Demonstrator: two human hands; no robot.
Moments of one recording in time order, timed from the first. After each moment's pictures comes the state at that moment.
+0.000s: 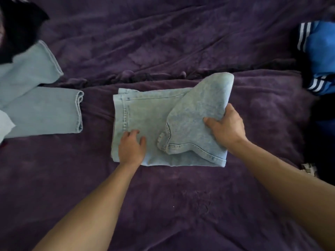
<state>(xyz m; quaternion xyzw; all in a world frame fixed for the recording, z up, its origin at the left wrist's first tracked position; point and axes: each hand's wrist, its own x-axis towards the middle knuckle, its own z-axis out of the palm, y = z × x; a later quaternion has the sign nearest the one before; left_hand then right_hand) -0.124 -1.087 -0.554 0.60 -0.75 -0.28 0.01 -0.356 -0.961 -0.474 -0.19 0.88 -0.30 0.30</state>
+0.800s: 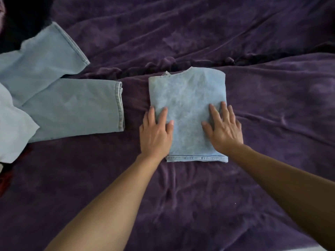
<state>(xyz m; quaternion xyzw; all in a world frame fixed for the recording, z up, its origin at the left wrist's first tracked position) -0.037 -1.193 -0.579 0.44 -0.87 -0.23 0.02 -0.201 -1.063 -0.568 -0.34 0.91 -0.02 0.23</state>
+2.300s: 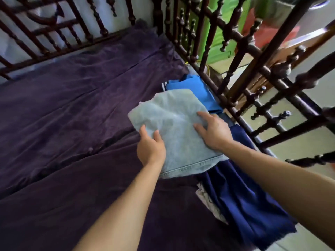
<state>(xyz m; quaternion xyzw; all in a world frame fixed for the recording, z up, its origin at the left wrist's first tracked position) -0.511 -0.900 -0.369 0.50 -0.77 -0.38 0.09 -0.633 -0.756 -0.375 -0.19 0.95 -0.21 0.12</state>
